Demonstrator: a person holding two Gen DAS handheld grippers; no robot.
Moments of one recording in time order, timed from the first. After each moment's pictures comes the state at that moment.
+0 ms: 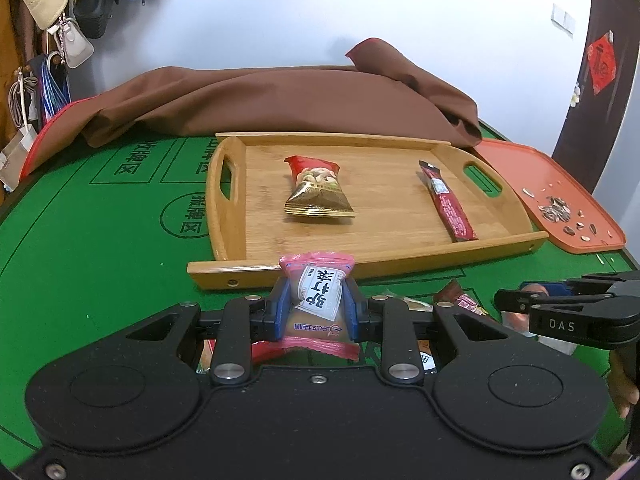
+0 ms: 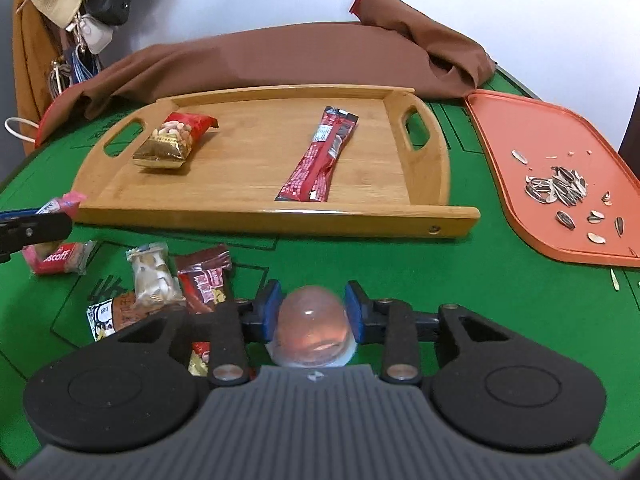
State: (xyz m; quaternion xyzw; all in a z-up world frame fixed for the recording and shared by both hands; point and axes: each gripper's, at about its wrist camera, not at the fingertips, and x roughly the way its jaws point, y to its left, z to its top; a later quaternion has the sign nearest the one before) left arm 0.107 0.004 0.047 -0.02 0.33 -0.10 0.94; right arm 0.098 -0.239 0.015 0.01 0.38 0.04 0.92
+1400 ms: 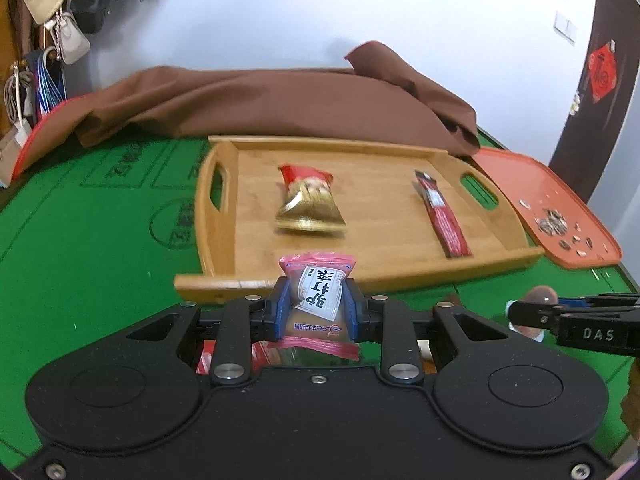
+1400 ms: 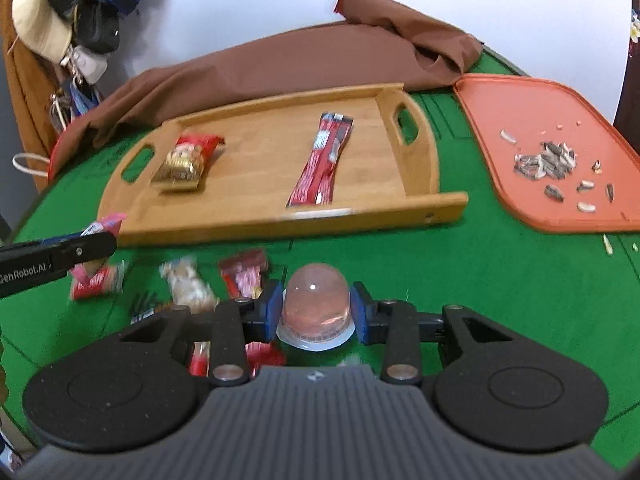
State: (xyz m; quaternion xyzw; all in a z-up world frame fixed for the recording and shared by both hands) left arm 0.123 0.000 0.056 -0.04 0.33 -0.10 0.94; right arm 0.088 -0.249 0.039 0.07 0.39 0.04 0.92
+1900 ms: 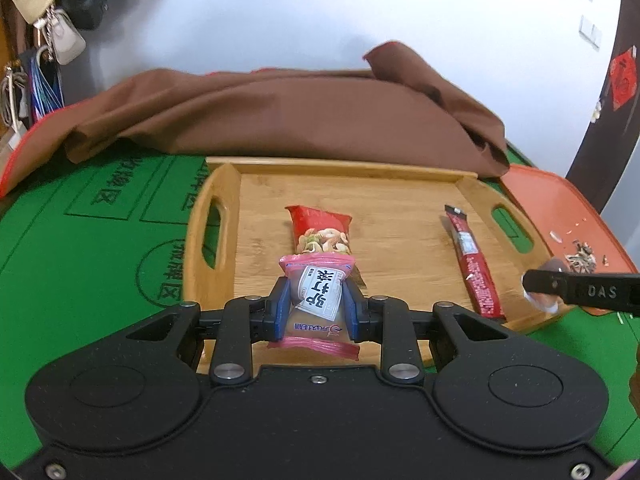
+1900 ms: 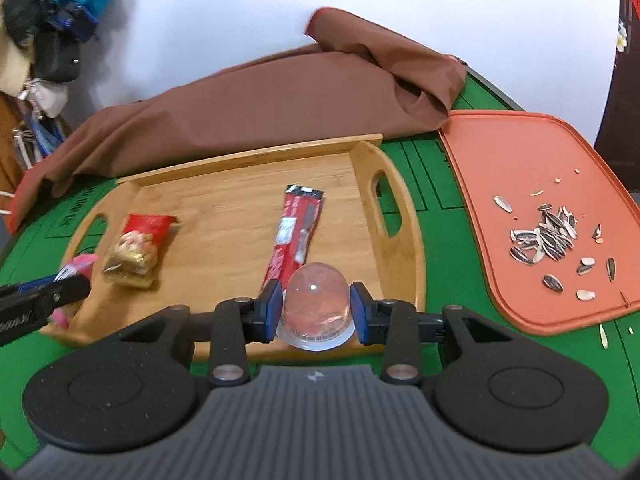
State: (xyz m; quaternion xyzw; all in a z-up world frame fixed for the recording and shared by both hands) left arm 0.203 -0.008 0.059 -0.04 0.36 -0.09 0.93; right arm 0.176 -0.264 0.058 0.07 0.39 -0.01 0.92
